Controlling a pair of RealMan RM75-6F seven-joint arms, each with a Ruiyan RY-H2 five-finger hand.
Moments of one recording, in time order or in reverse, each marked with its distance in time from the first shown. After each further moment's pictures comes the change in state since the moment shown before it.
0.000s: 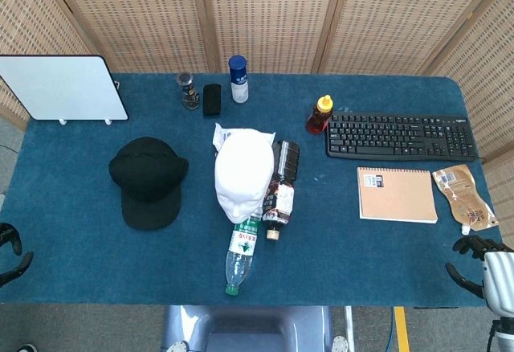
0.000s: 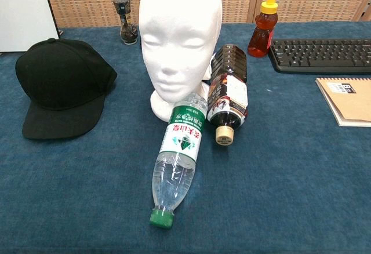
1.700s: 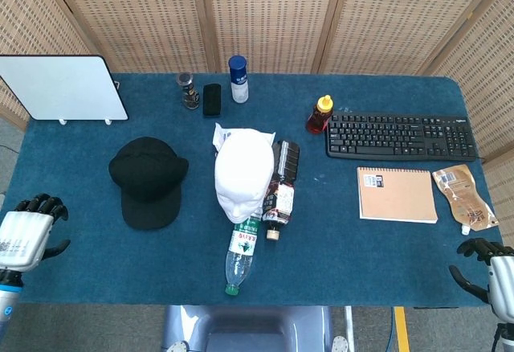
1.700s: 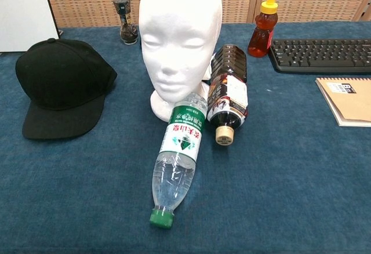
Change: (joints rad) left arm -0.183 -0.070 -0.037 0.101 0.037 -0.202 0.179; right arm -0.021 0.025 -0.005 -0.027 -0.027 0.040 -0.003
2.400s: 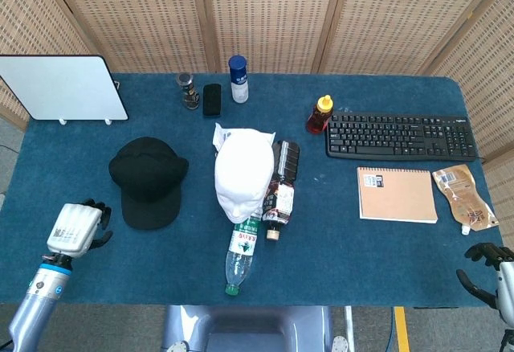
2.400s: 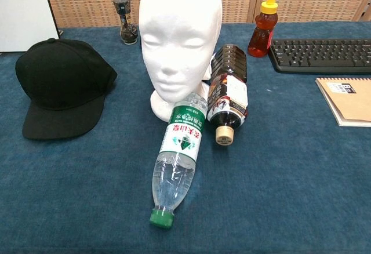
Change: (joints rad) left arm -0.110 -0.238 -0.008 0.146 -0.042 -0.105 0.009; right arm -0.026 0.000 -0.007 0.019 0.010 0.023 0.025
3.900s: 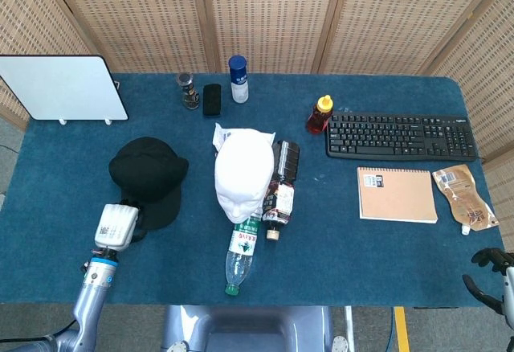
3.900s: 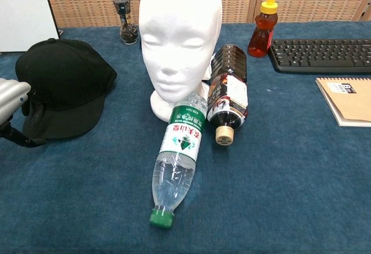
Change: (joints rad) left arm -0.063 -0.421 -0.017 0.394 -0.060 0.034 0.019; right arm -0.025 0.019 -0.005 -0.019 0.015 0.002 -0.013
